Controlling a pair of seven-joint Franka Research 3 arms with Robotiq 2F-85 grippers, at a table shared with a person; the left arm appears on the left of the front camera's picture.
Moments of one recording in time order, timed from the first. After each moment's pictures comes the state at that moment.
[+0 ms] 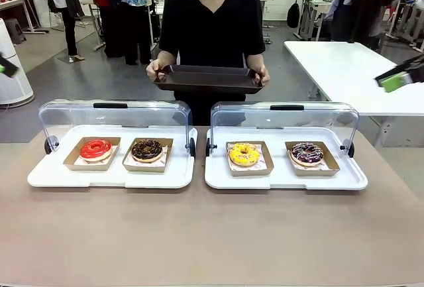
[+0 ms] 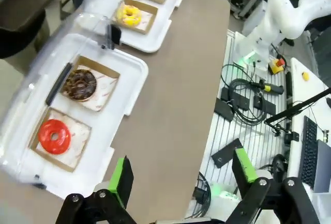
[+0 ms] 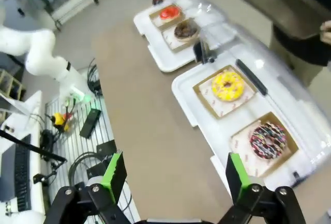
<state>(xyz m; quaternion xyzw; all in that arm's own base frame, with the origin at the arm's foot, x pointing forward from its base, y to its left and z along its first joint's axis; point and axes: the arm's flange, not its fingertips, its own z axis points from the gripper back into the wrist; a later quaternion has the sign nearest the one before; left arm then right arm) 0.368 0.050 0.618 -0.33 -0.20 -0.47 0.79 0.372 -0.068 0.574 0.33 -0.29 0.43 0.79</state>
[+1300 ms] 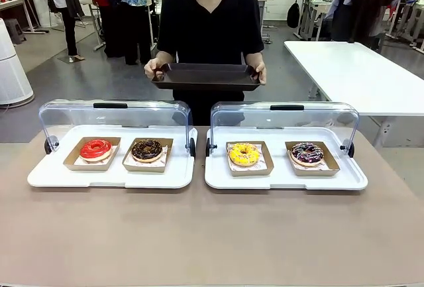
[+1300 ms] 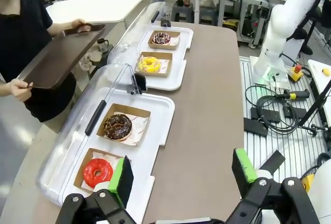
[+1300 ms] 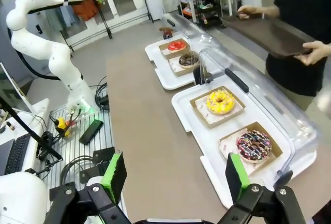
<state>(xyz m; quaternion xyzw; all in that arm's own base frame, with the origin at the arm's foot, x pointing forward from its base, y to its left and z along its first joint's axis) 0.334 0.116 0.597 -0.32 -0.38 -0.52 0.69 0.337 -0.179 0.542 0.38 -0.39 0.44 0.71</state>
